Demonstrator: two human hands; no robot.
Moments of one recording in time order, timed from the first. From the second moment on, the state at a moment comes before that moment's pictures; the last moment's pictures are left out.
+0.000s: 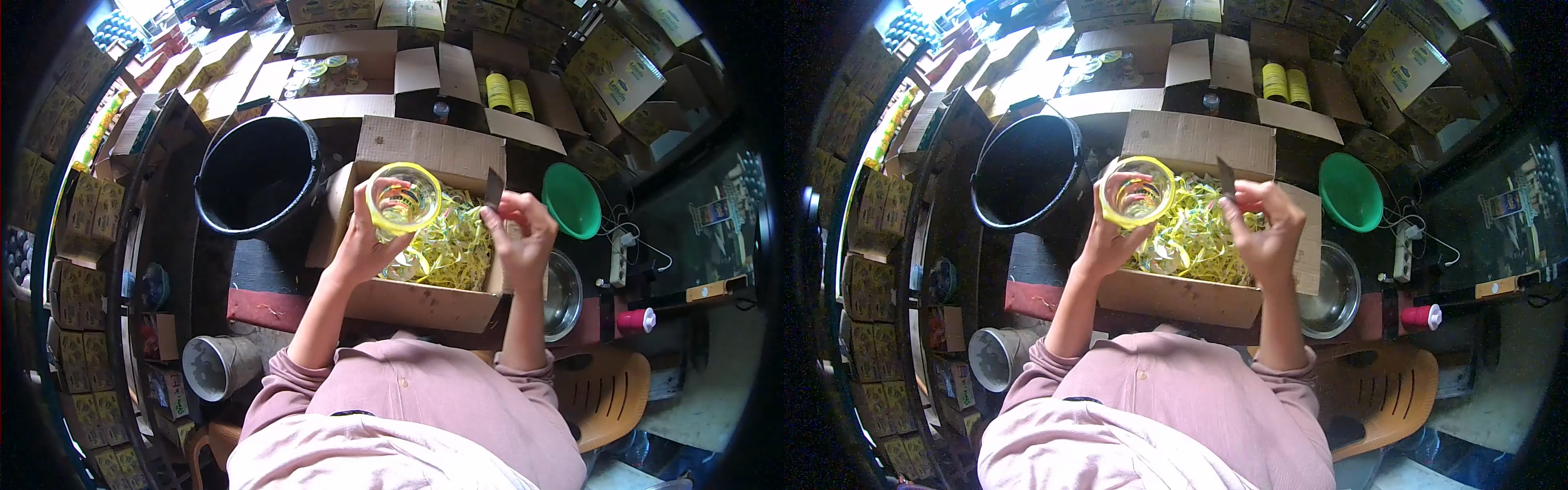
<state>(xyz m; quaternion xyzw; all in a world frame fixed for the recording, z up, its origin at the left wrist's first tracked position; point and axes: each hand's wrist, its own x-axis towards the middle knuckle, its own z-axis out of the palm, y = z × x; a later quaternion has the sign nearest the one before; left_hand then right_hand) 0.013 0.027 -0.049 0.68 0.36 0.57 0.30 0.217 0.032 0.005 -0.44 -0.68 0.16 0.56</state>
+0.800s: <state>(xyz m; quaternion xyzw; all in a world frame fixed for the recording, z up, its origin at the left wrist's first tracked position) 0.024 0.004 -0.042 0.68 0.38 0.57 0.26 0.166 -0.013 -0.019 -0.39 -0.67 0.08 0.62</state>
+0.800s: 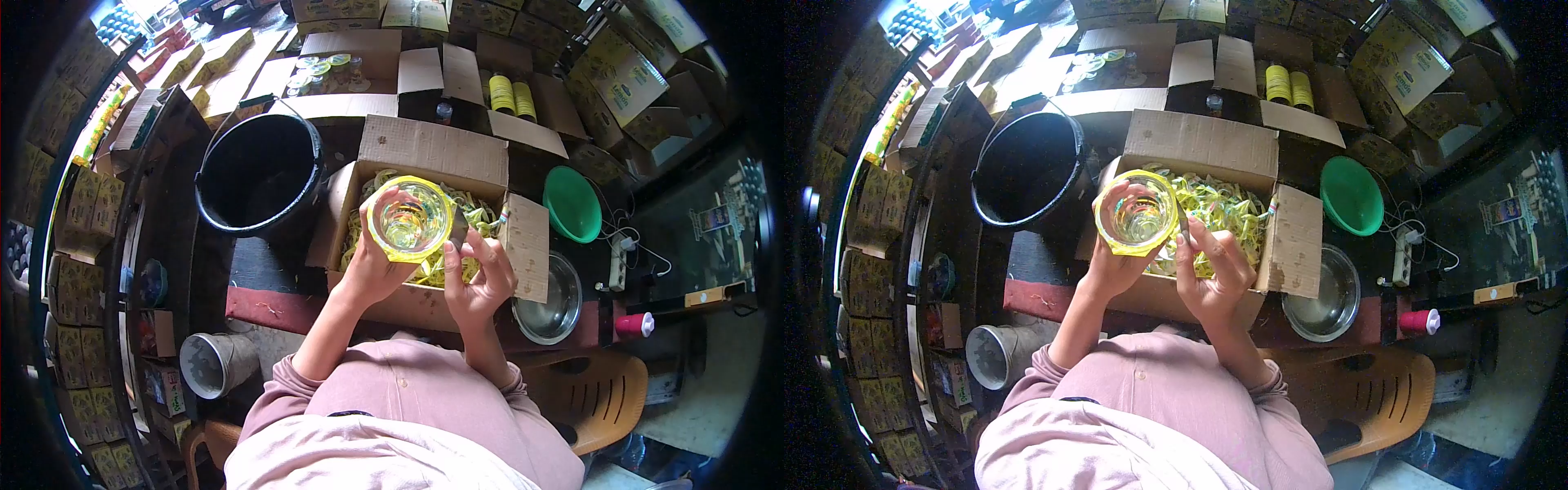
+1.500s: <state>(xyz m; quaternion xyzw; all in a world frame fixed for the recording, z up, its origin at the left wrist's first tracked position) 0.034 -0.007 -0.038 0.69 0.42 0.57 0.18 0.157 -0.019 -0.017 -0.43 -0.66 0.01 0.62</state>
